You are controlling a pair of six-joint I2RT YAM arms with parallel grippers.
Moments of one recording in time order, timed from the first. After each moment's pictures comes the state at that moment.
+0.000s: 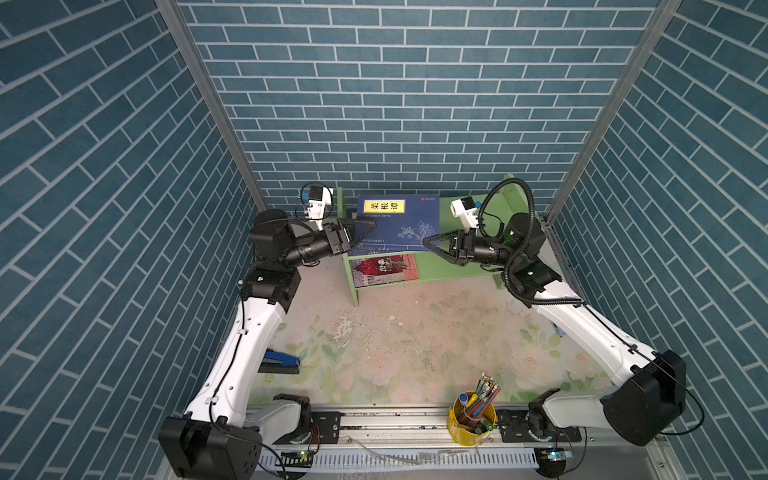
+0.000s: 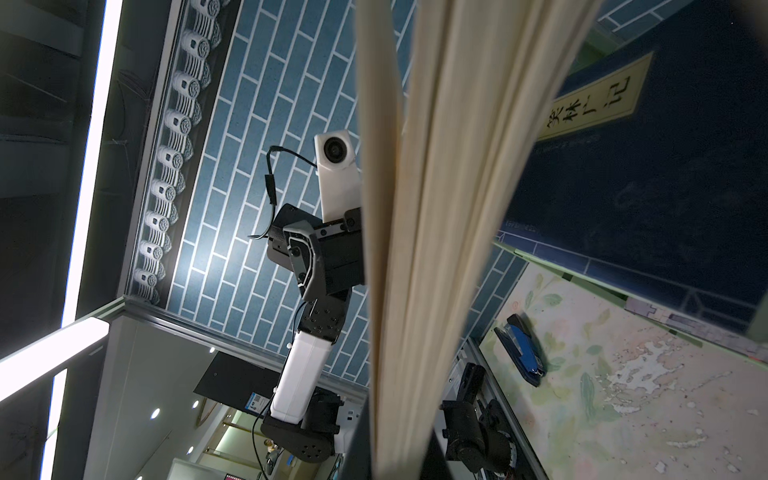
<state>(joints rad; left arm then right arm) -0.12 1.15 1.23 -0.08 0.97 -0.84 0.52 1.34 1.19 0.25 -0.98 1.17</state>
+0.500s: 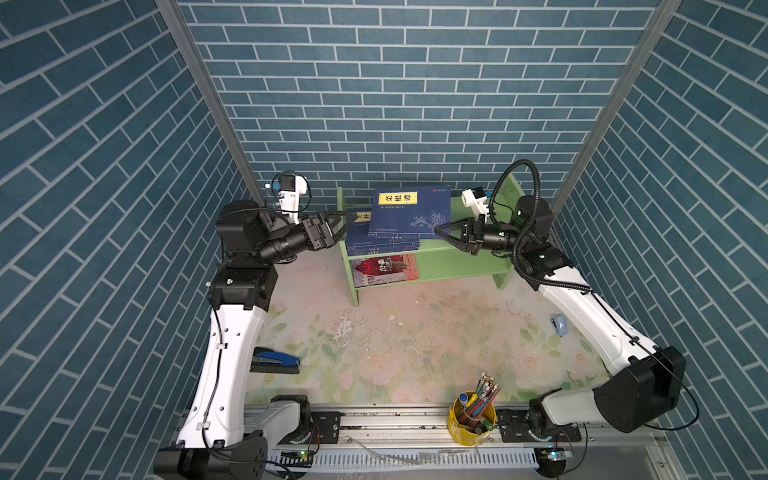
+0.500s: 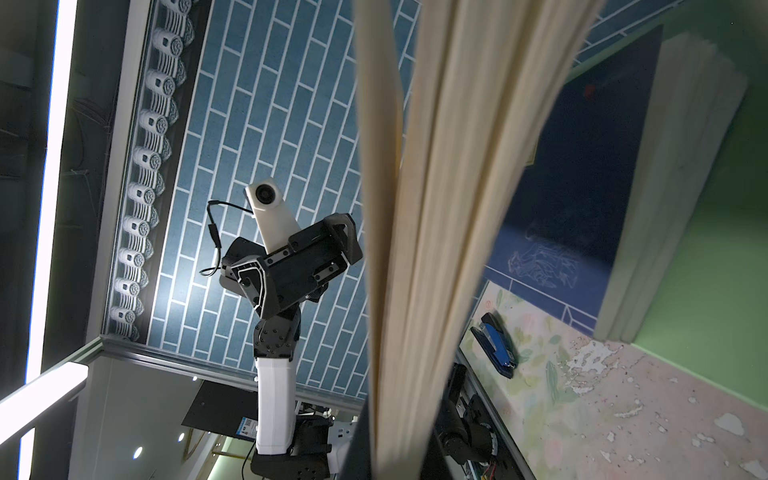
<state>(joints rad) -0.01 1.12 1.39 -0.32 0.94 -0.64 0.43 1.41 1.34 0.00 -1.04 1.09</state>
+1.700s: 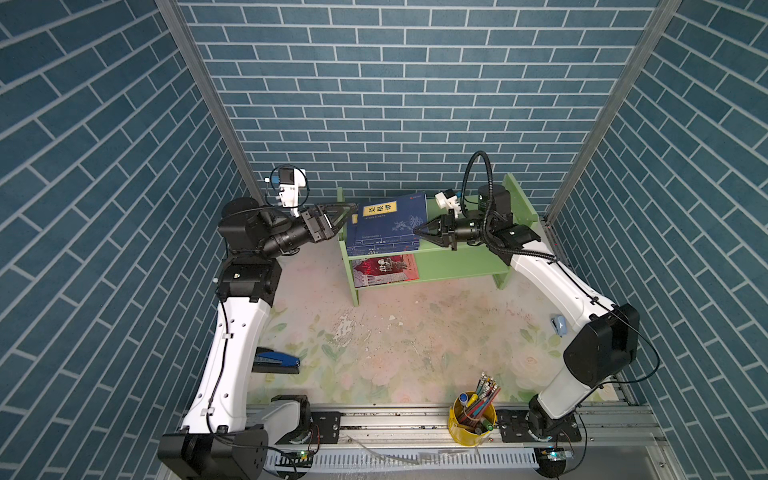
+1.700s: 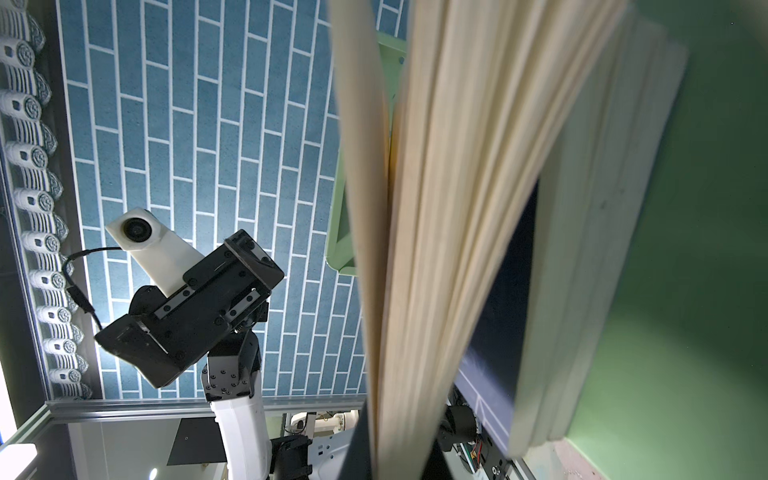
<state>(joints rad) -0.01 1.16 1.35 -0.10 0.96 -0.78 0.49 1.67 1.60 -0.30 -1.00 0.97</state>
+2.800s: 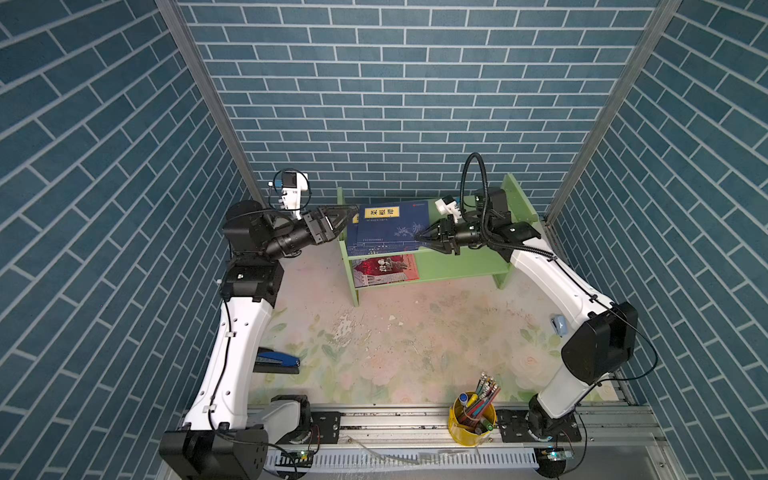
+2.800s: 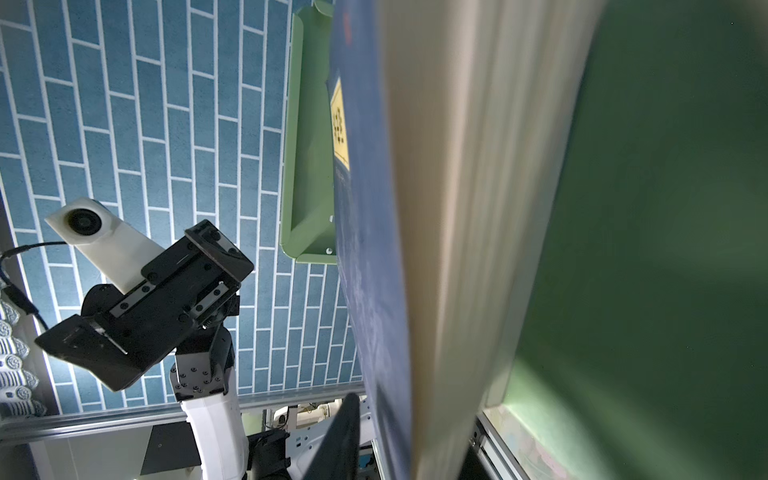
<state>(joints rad) -0.01 1.16 1.31 -0.08 0.97 -0.79 0.48 1.69 1.65 -0.49 -0.97 0.83</state>
